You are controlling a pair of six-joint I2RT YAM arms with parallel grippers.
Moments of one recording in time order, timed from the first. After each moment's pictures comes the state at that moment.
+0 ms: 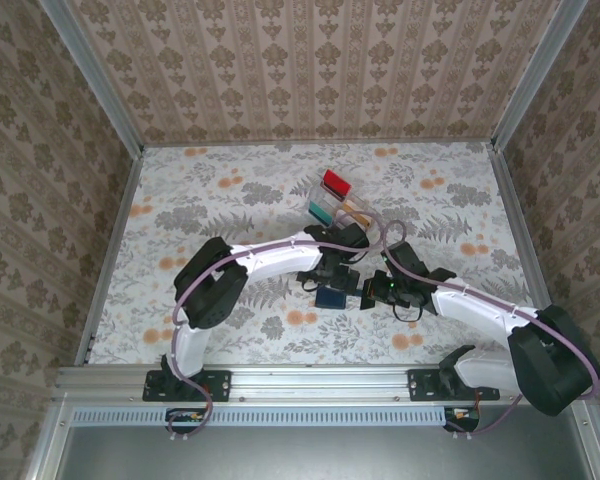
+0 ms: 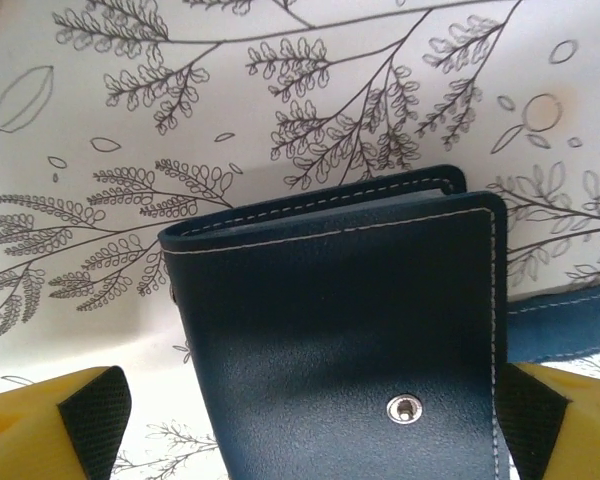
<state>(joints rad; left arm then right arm) -1.04 2.03 1.49 -0.86 -0.07 -0.66 0.49 1.23 0.53 -0.34 -0.10 0.79</state>
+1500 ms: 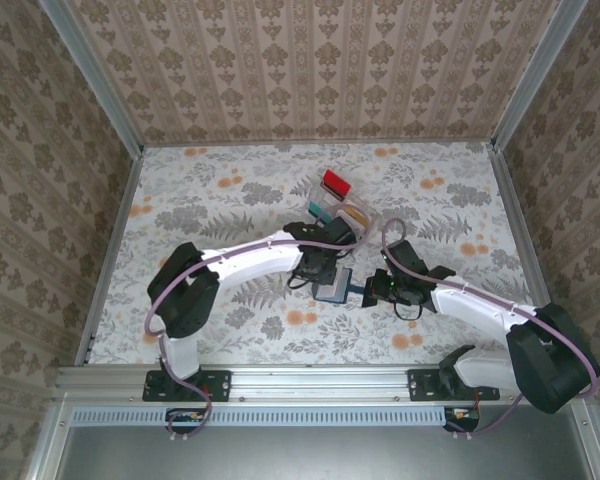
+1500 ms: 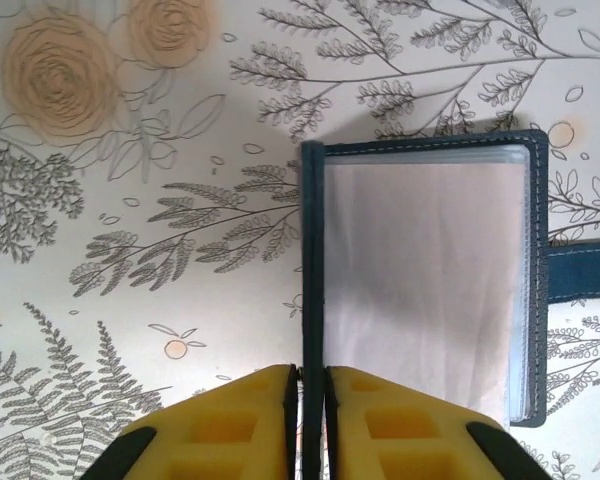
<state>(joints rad) -1.00 1.84 1.37 -0.83 -0.13 -0.64 0.49 1.24 0.55 -0.36 -0.06 0.76</state>
